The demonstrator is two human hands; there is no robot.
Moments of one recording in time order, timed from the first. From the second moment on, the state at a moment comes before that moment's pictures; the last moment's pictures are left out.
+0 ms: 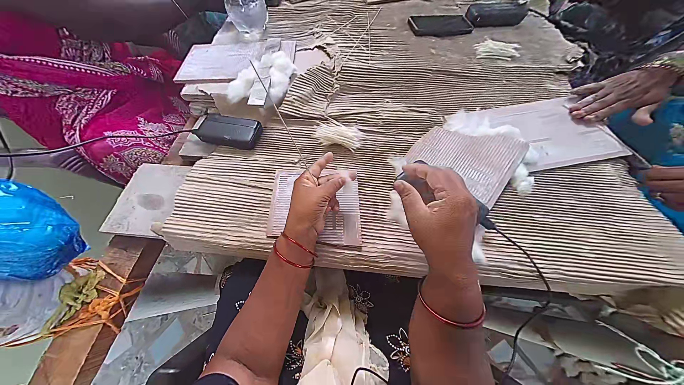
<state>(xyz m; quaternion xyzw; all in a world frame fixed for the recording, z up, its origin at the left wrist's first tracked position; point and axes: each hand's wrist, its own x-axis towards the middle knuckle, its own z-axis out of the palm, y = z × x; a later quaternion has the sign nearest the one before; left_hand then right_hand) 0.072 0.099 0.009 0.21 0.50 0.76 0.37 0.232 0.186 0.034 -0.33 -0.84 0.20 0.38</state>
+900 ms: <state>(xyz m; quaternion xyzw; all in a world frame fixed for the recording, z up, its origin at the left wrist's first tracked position) 0.075 0.103 0.010 0.21 0.55 0.73 0.35 0.191 0.184 0.005 -0.31 -0.66 0.58 0.37</state>
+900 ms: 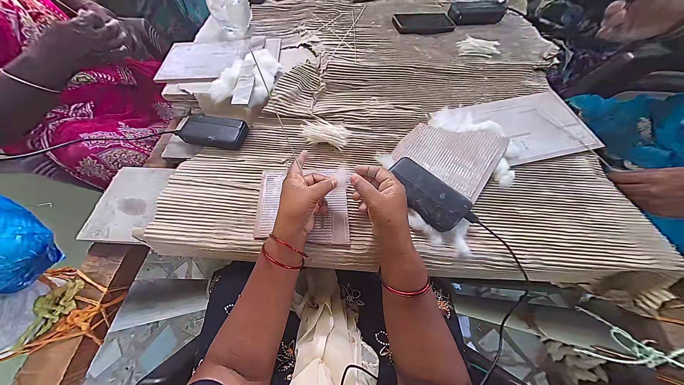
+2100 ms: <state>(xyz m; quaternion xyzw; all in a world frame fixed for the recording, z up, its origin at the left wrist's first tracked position) 0.077 0.110 0.009 0.19 0.55 0.73 0.36 0.185 0.189 0.001 -0.37 -0.63 0.58 0.36</state>
